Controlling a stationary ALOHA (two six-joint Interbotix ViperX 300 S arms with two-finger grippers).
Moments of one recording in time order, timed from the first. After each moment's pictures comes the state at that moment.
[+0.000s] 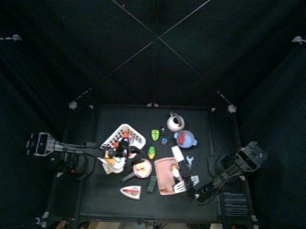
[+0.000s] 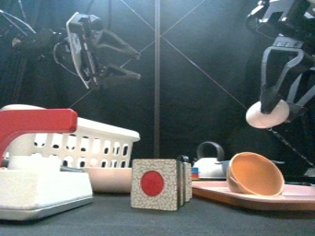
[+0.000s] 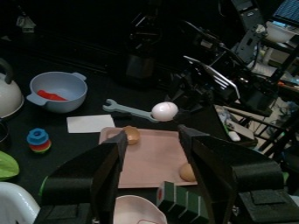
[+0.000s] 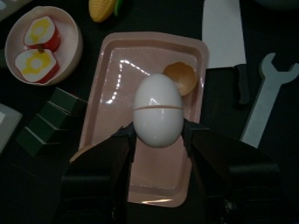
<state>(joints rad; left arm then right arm) 0.07 -0.29 0.96 0.15 -0.58 -0.40 0.68 0.00 0.57 -0.80 1.16 2.30</state>
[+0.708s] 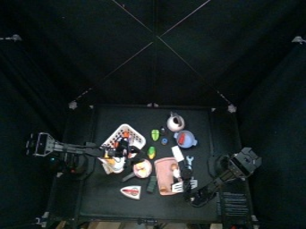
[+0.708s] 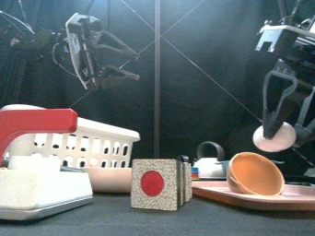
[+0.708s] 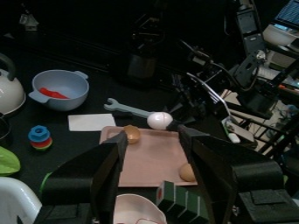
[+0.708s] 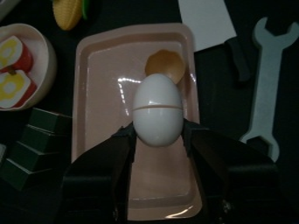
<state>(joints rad) 0.07 -0.29 0.97 0.13 -0.58 -0.40 0.68 0.15 0.57 -0.79 1.11 2.56</state>
